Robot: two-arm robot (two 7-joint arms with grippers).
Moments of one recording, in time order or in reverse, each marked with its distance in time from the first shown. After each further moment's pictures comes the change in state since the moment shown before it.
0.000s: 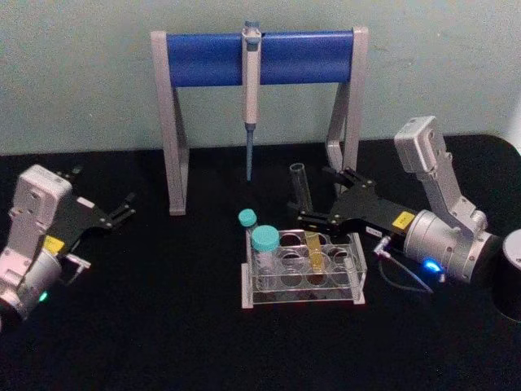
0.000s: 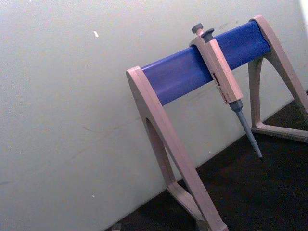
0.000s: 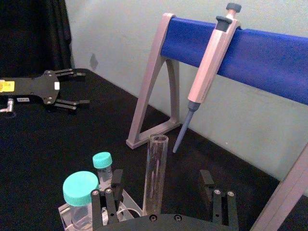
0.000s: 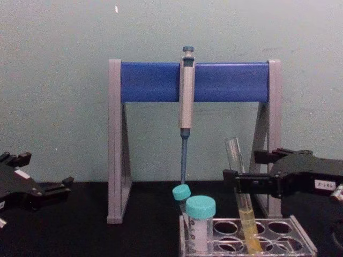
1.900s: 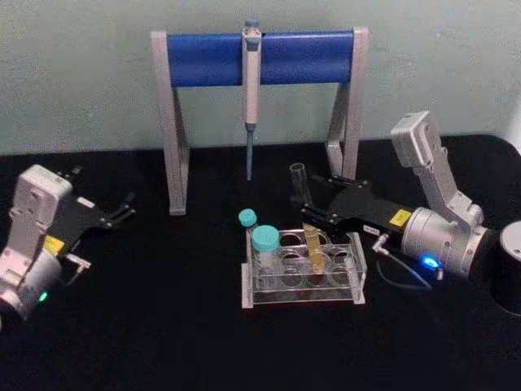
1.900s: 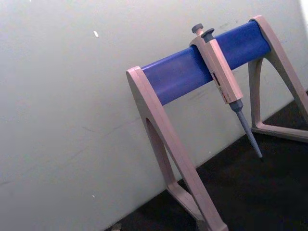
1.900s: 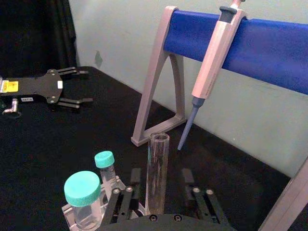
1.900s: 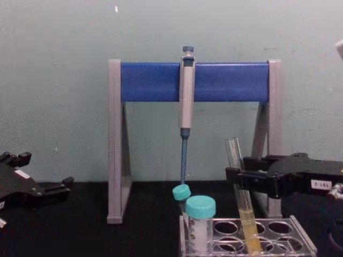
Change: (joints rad) left arm 0.000 0.000 0.000 0.000 0.000 0.000 0.000; right arm 0.029 -0.006 -0.008 0.030 0.025 0.034 0.034
